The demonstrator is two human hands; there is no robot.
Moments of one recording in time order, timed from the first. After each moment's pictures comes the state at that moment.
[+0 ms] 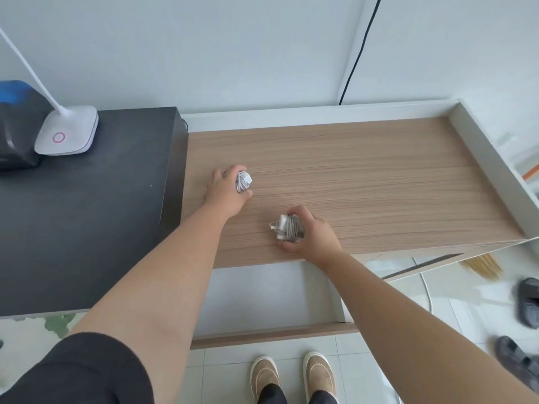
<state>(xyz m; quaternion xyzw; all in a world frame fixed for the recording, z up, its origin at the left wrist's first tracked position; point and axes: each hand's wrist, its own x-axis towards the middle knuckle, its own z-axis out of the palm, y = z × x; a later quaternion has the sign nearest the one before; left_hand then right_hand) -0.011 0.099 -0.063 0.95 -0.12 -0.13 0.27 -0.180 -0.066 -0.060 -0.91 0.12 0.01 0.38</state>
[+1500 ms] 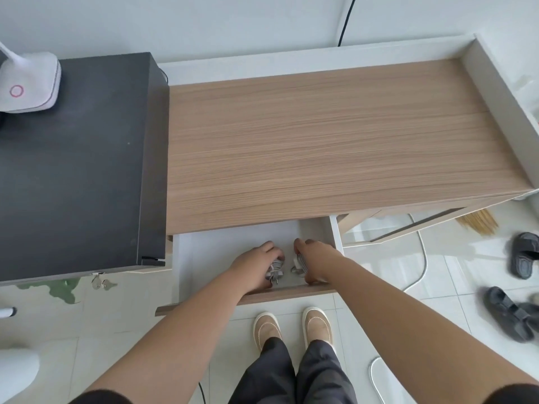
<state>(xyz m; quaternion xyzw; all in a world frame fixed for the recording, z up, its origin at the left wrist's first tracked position) -0.201 0.127 -0.159 0.85 -0.40 -0.33 0.12 -0.262 -0.052 -0.133 -0.92 0.06 0.37 0.13</state>
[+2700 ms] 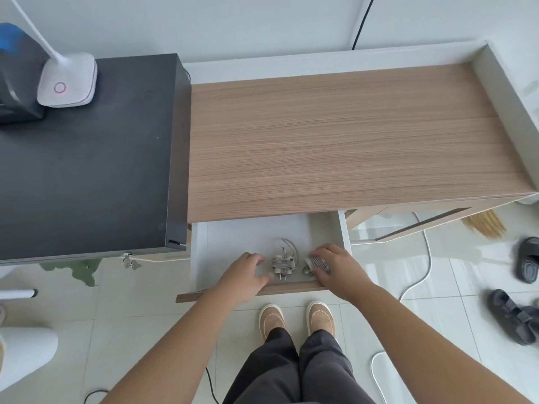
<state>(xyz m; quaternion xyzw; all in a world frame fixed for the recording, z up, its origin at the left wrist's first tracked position) -0.235 0.180 -0.113 0.88 -0.17 -0.40 0.21 -0.325 -0.047 -0.108 -0.93 0.12 0.19 0.30</state>
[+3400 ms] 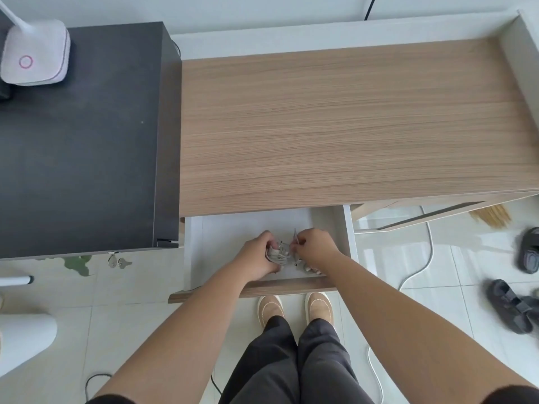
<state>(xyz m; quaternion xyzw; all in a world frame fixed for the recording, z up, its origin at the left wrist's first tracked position) -0.210 0.148 -0.155 0.84 -0.13 -0.42 0.31 -0.255 -0.022 -0.137 -0.83 0.26 0.32 0.38</state>
